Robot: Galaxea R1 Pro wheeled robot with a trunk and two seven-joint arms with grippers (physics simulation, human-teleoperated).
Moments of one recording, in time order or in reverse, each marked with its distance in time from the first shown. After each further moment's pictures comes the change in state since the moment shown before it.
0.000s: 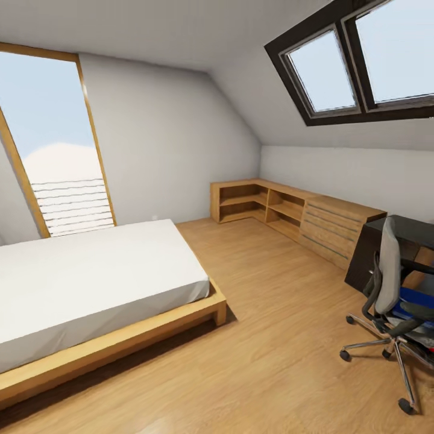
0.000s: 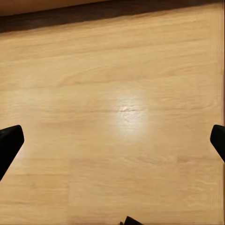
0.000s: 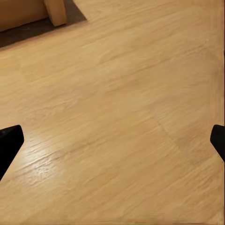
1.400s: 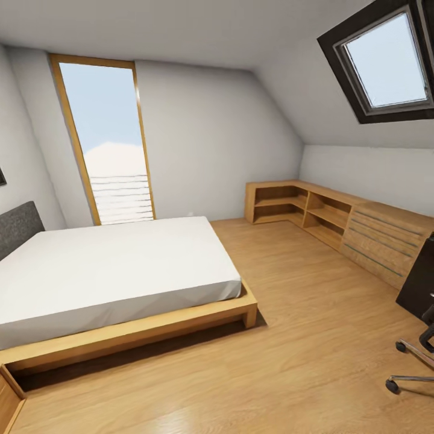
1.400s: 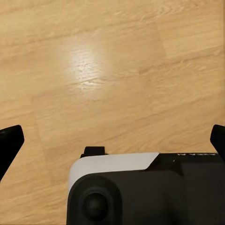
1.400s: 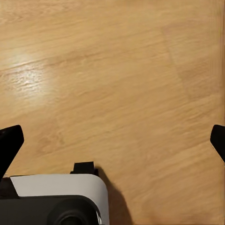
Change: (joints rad) left arm -0.001 0.002 -0.004 0.274 -0.204 -0.028 -0.347; right arm 0.033 -0.065 -0.011 0.204 -0.004 0.123 -0.013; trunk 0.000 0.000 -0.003
